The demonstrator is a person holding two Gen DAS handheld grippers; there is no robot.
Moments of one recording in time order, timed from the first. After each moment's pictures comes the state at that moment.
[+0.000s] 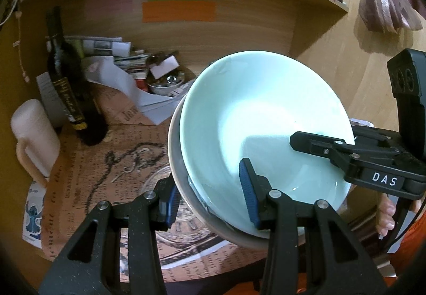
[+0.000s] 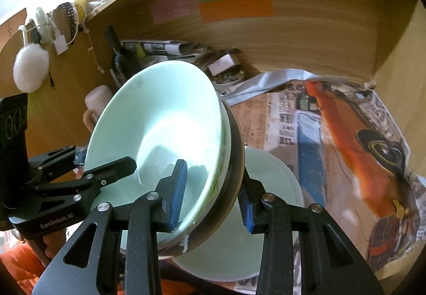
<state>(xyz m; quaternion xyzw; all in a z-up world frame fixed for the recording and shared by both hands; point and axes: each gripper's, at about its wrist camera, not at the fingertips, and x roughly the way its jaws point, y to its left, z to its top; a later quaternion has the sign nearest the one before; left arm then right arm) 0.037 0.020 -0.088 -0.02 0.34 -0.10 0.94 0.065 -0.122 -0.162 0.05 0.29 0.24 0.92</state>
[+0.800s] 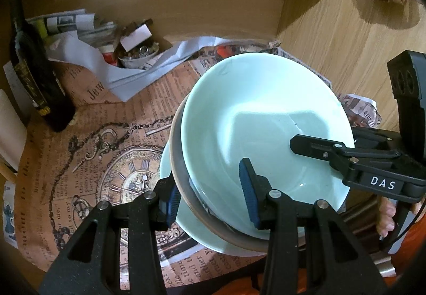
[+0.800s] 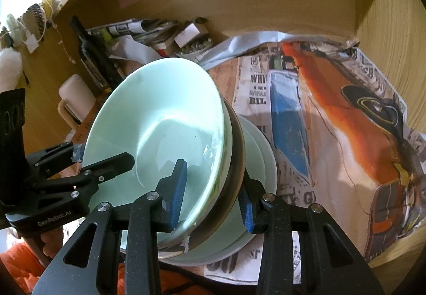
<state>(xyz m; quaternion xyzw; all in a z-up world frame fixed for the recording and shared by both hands) 0.066 -0.007 -0.129 -0.01 0.40 -0.13 0.91 0.084 -0.146 -0.202 0.08 0.36 0.21 0.91</state>
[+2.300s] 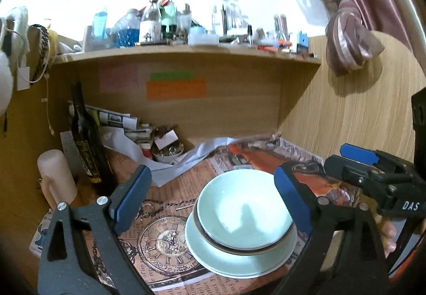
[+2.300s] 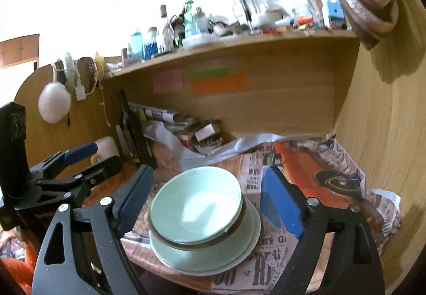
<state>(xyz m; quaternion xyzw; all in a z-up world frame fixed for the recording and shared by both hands) -0.032 -0.001 -0.041 -0.01 0.13 -0.07 0.99 -0.034 -0.163 -0.133 0.07 0.09 0.19 0.98</state>
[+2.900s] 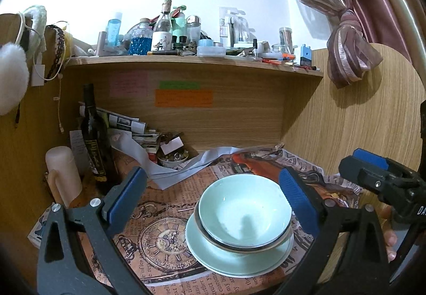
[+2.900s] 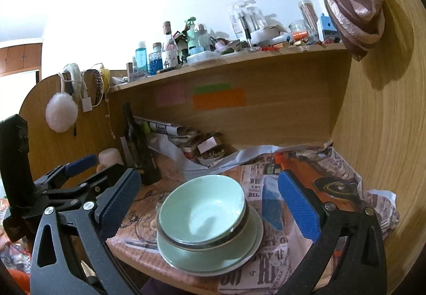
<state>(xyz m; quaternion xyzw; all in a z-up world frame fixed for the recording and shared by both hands) -0.054 0.001 -0.046 -0.02 0.11 -0.05 0.99 -0.052 -0.163 -0.135 0.08 0.06 0.19 0.98</state>
